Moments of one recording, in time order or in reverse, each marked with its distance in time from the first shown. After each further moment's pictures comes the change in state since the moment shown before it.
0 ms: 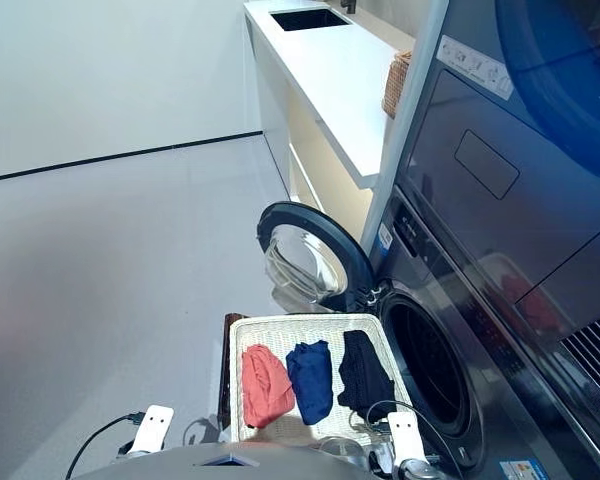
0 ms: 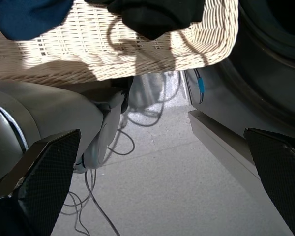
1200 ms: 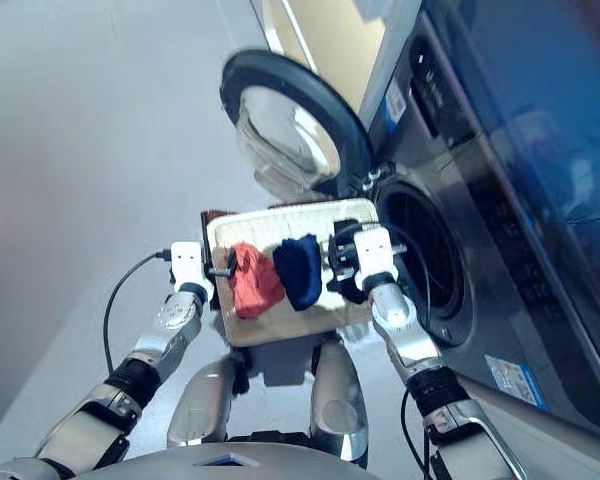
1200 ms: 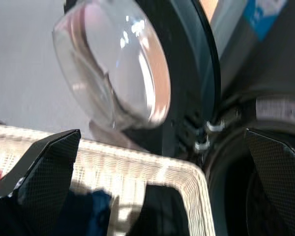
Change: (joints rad) left arm -0.440 0.025 -0.205 -0.764 -0.372 -0.089 0.292; right arm -0.416 -0.154 0.119 -1.135 -0.051 -0.114 -0.273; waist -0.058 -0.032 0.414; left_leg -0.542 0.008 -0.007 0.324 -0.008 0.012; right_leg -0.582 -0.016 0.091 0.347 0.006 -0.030
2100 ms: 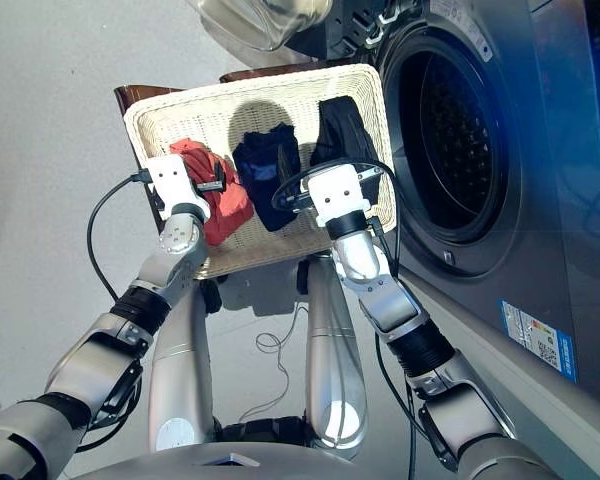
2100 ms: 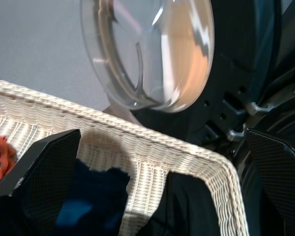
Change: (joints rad) left arm -0.294 0.006 0.059 0.103 -0.132 0.018 0.200; right arm -0.104 0.000 0.121 -0.165 -0.137 0.001 -0.119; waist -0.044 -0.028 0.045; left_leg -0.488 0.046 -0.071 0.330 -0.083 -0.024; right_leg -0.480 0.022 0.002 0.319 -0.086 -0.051
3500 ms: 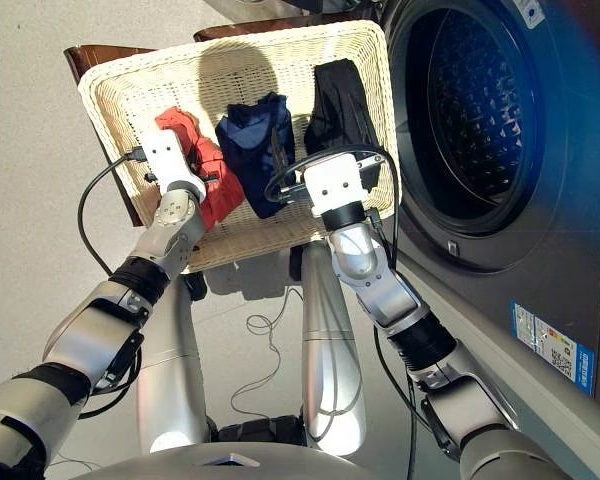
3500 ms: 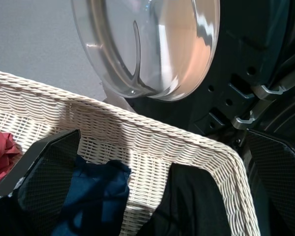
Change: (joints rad) left arm -0.154 0.005 -0.050 0.175 -0.085 -0.006 -0.014; right arm -0.043 -0.028 0.018 -0.043 0.045 -0.001 -0.058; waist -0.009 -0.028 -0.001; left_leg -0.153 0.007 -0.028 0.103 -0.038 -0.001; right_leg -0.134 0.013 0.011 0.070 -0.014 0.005
